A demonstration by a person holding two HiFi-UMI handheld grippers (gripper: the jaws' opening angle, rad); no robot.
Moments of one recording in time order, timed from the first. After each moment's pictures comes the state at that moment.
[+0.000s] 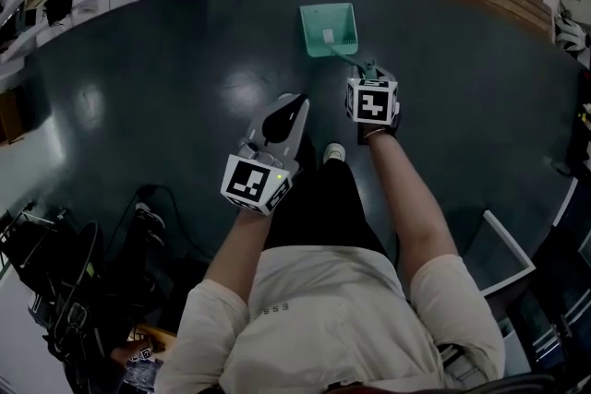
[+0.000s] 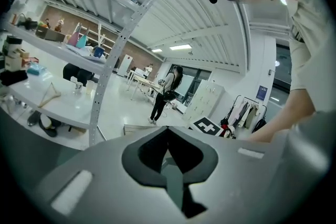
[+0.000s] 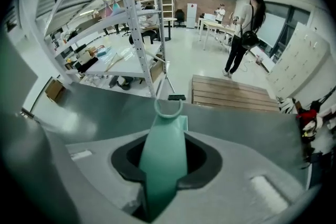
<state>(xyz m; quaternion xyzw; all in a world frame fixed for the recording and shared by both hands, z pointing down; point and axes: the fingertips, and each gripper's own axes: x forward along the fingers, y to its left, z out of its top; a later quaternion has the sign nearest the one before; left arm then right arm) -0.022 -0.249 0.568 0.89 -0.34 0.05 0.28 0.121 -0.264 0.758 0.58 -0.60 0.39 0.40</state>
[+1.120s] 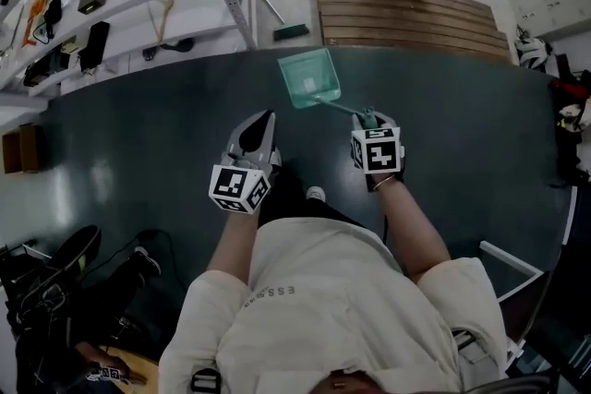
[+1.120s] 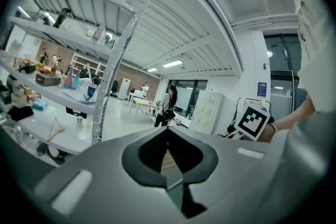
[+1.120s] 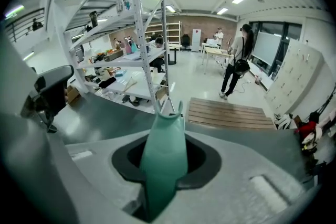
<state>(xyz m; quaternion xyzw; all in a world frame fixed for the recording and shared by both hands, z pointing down) 0.012 -0.171 0.421 0.91 -0.39 0.00 0.17 0.207 -0.136 0.525 0.59 -0.66 0.31 0.34</state>
